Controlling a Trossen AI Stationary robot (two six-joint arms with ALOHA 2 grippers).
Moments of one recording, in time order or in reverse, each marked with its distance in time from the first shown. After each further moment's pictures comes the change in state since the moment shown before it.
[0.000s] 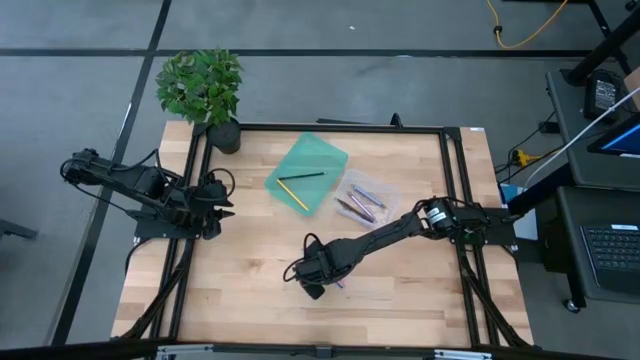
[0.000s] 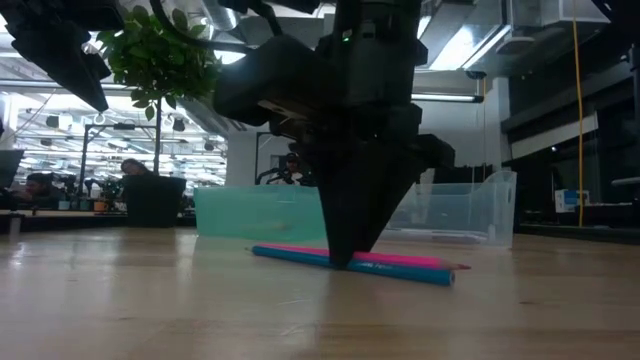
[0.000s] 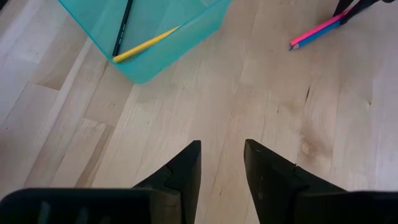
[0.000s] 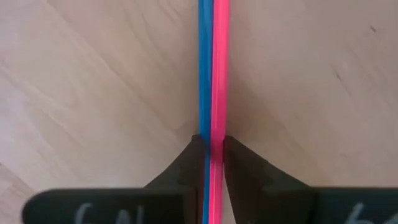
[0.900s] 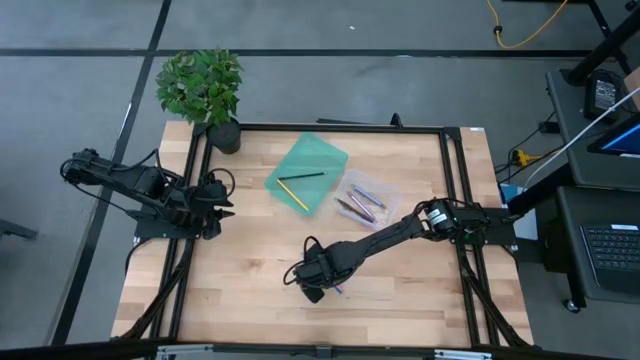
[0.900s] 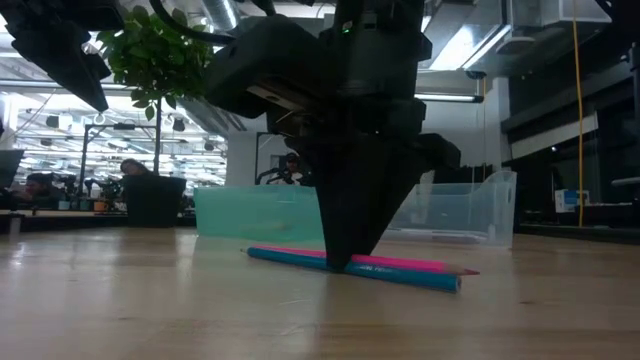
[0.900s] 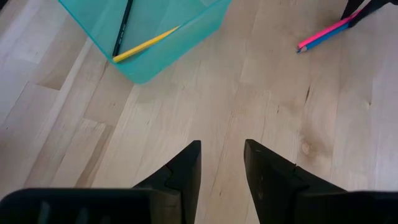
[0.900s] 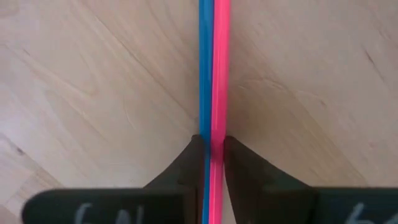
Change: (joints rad) left arm 0.000 0.000 0.000 0.000 0.000 0.000; right arm 0.017 0.000 0.002 0.035 -0.035 0.032
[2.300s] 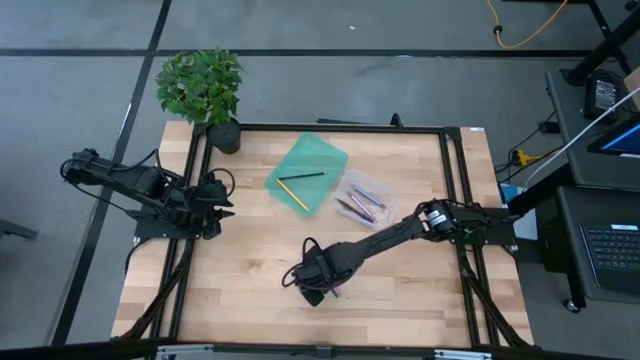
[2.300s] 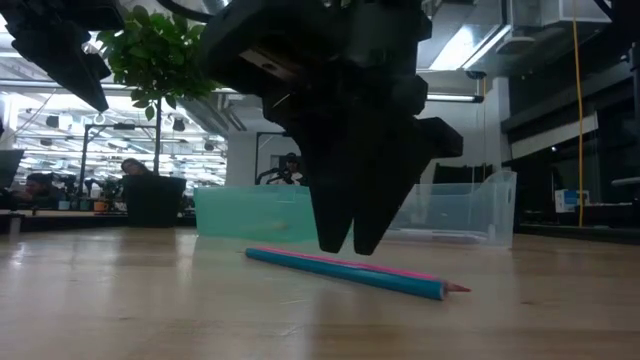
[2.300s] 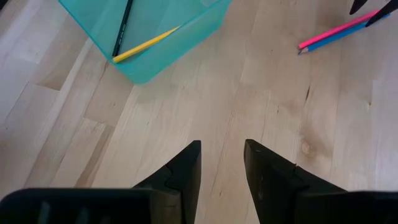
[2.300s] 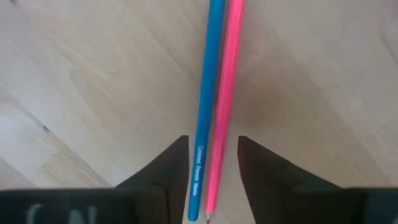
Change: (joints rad) left arm 0.000 0.000 0.000 0.001 0.000 0.000; right arm 0.009 -0.013 0.061 -0.038 -0.042 0.000
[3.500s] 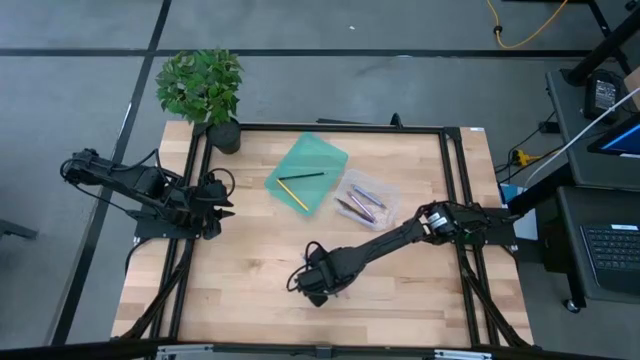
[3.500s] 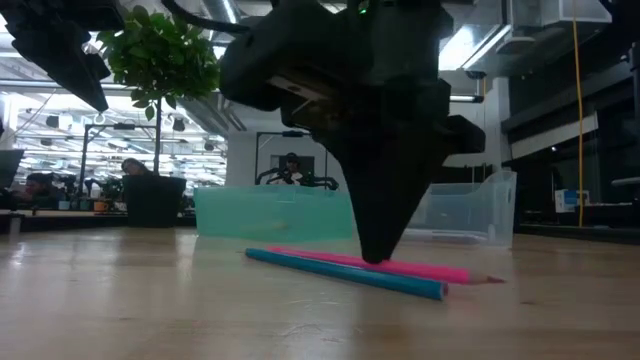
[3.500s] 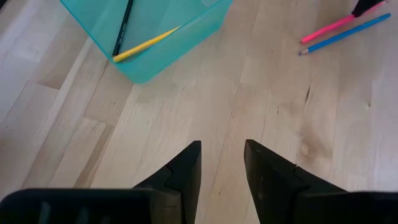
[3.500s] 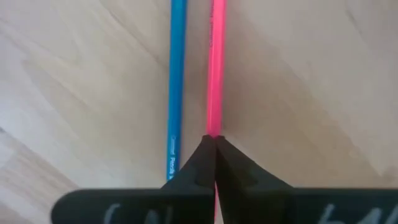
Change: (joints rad) left arm 0.000 0.000 0.000 0.000 0.000 -0.009; right arm 0.025 0.006 -0.002 -0.063 0.055 0.055
